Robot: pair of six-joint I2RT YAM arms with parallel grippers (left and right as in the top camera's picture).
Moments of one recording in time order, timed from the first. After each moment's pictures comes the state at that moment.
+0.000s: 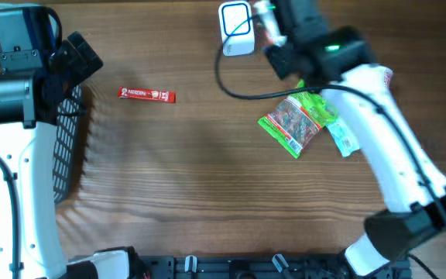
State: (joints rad) left arm 0.09 1.45 1.71 -1.12 -0.22 -0.50; right arm 0.43 1.77 1.91 -1.15 0.27 -0.18
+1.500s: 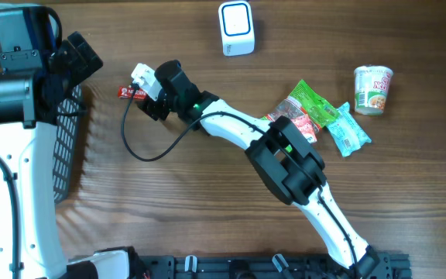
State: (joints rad) left arm 0.09 1.45 1.71 -1.12 -0.22 -0.50; right arm 0.79 2.48 1.81 0.08 -0.20 -0.24
